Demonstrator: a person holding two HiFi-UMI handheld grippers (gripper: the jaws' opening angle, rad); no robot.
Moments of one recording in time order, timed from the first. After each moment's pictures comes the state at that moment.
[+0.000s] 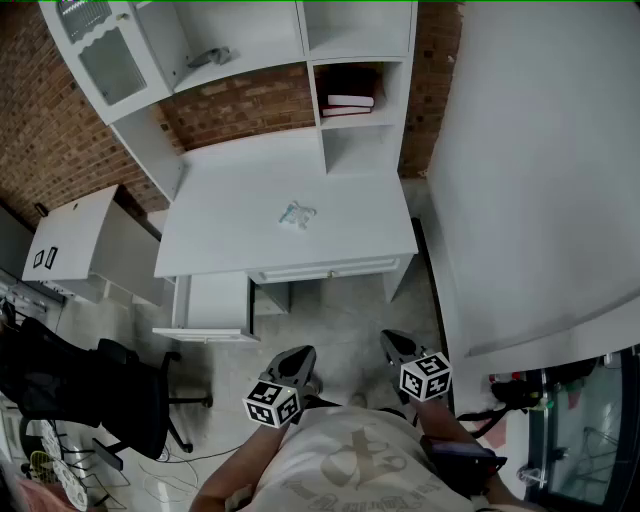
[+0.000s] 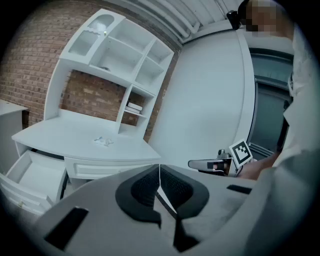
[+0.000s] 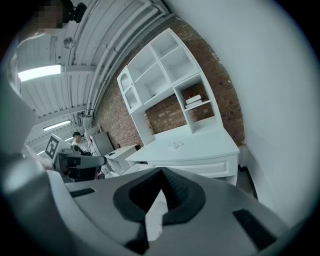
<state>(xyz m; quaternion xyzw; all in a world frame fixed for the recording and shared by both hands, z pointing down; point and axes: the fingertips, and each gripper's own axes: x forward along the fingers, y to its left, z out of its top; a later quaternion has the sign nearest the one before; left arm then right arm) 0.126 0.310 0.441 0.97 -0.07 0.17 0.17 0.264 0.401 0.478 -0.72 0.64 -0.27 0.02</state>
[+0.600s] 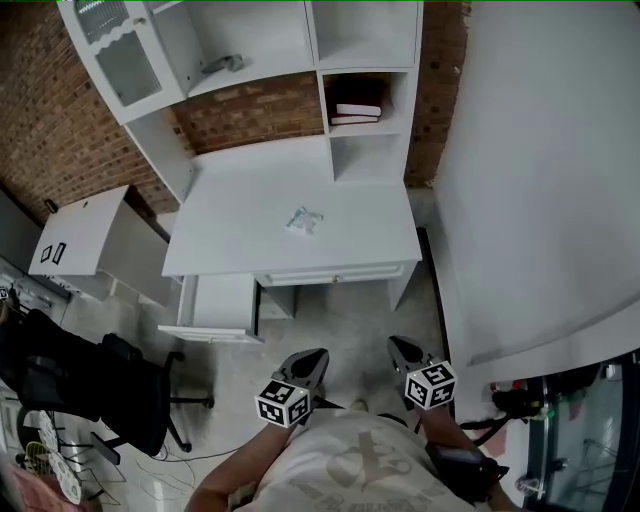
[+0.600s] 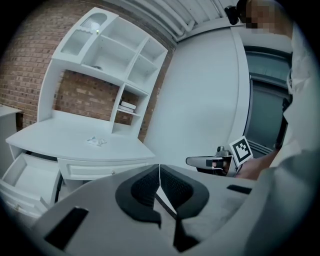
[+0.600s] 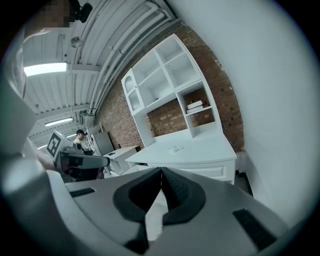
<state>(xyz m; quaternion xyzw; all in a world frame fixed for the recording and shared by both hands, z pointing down) 0.139 0.346 0.439 0.97 -0.05 0.18 0.17 0.263 0.430 0.467 -0.73 0.64 -0.25 0.02</state>
